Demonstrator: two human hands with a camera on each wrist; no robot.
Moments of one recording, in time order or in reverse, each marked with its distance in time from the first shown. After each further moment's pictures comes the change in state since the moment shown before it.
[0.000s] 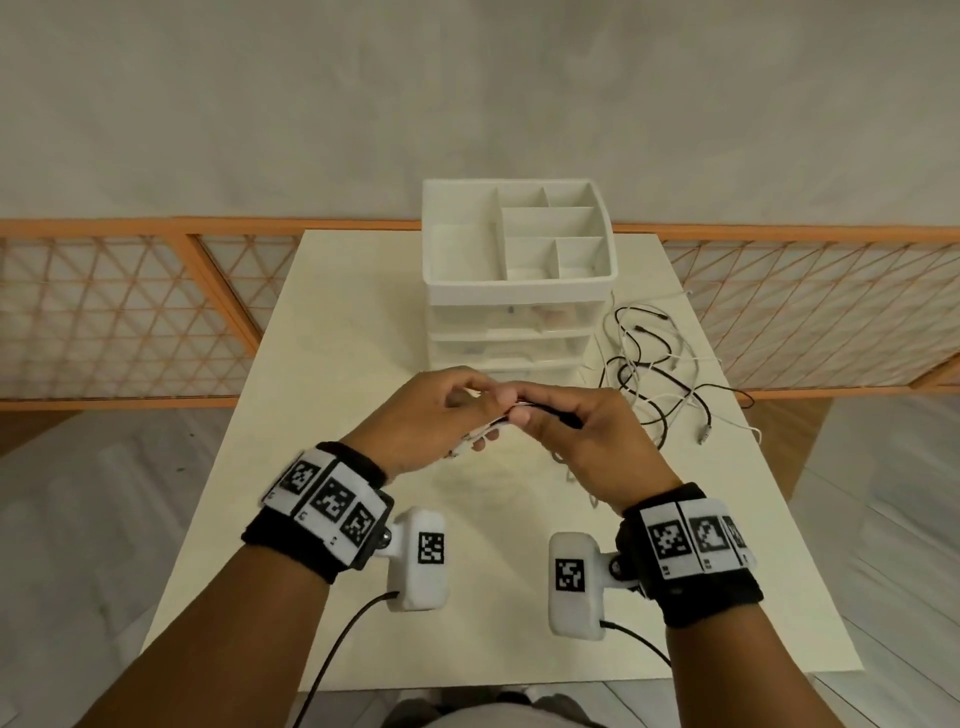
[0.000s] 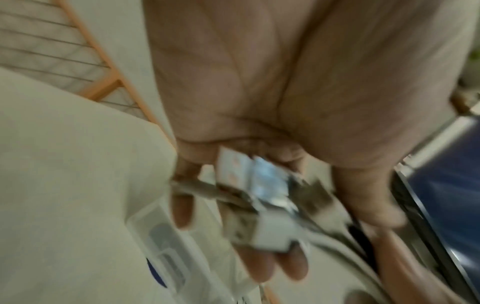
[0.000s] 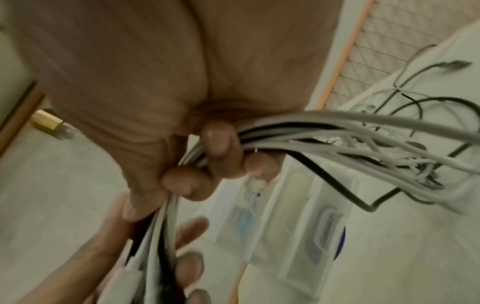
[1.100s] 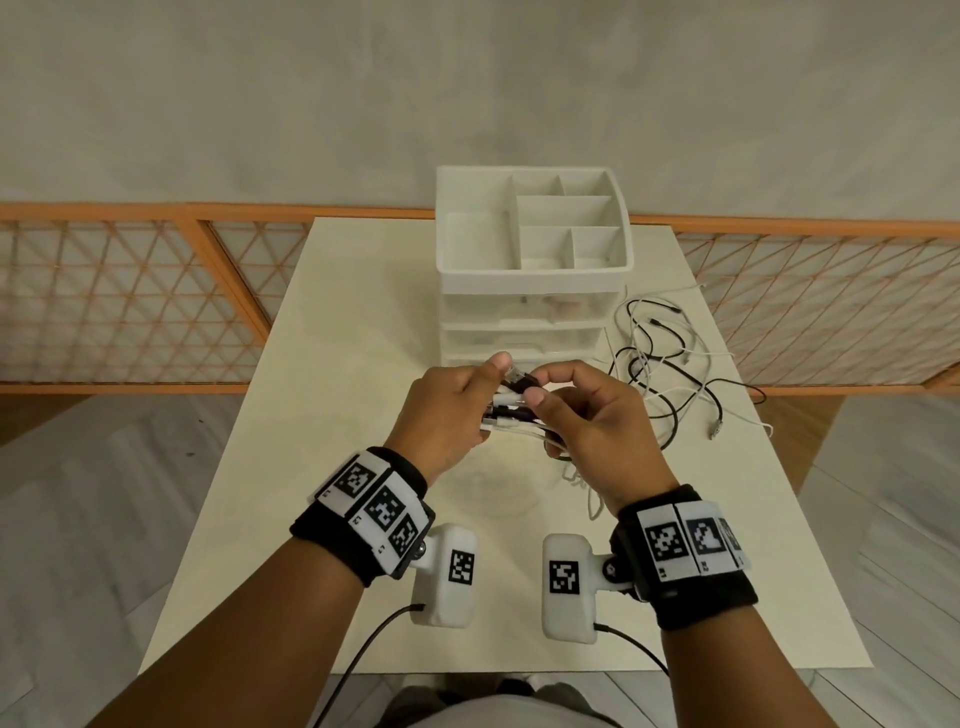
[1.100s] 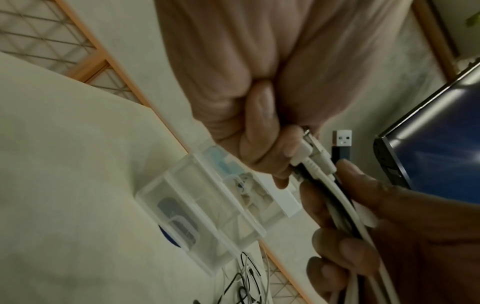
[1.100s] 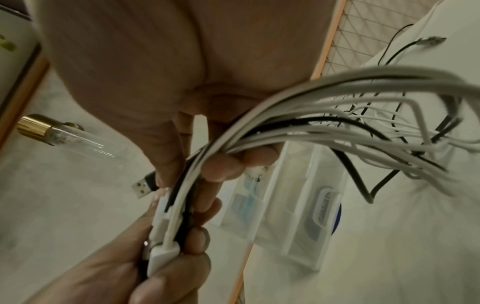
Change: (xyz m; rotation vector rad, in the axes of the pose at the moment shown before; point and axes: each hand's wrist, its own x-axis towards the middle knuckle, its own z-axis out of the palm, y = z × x) left_hand 0.004 -0.007 0.022 -0.114 0.301 -0.103; right_hand 0.003 0.005 0.019 0.115 0.191 0.053
